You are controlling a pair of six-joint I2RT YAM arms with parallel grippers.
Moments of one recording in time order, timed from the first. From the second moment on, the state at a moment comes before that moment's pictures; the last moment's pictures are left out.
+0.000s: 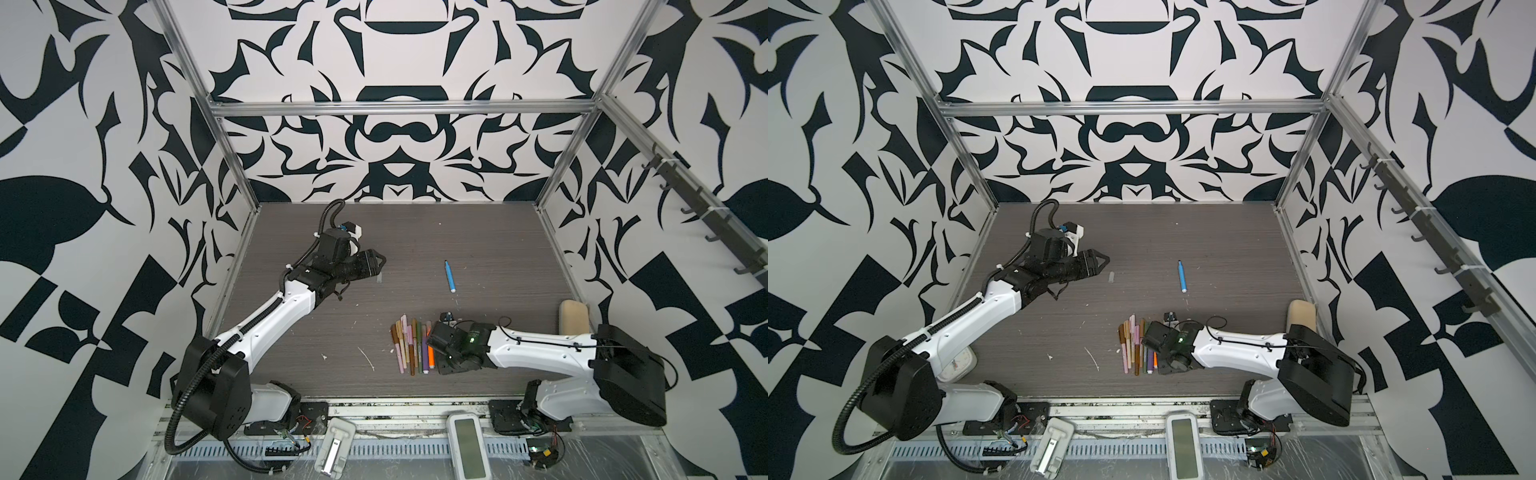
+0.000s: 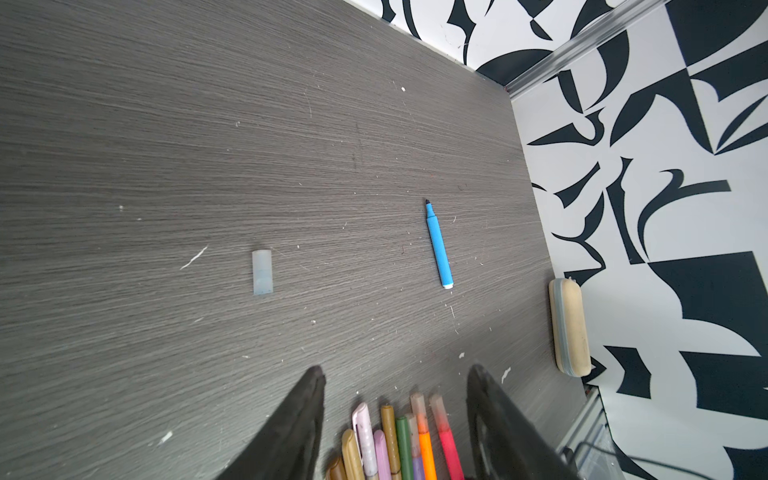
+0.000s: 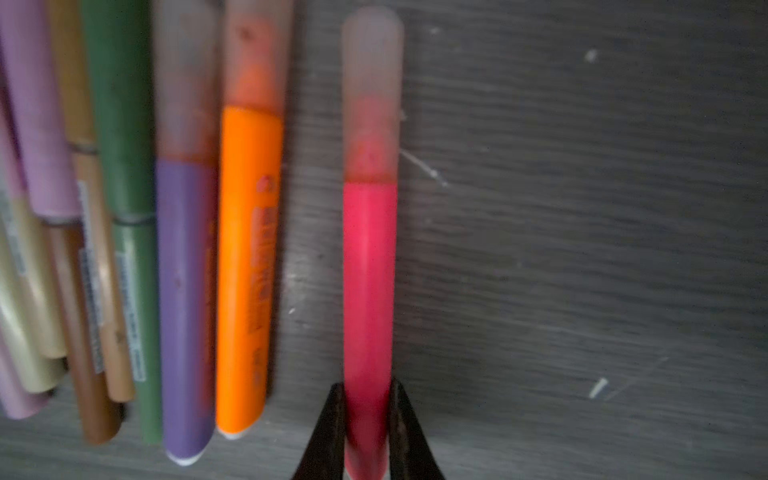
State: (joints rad) left arm -0.49 1.35 0.98 -0.24 0.32 -0.64; right arm 1.02 1.35 0.65 -0.69 0.11 0.92
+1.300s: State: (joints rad) left arm -0.74 1.61 0.94 0.12 0.53 -1.13; right arm 0.84 1.15 0.85 -0.65 -0.18 0.66
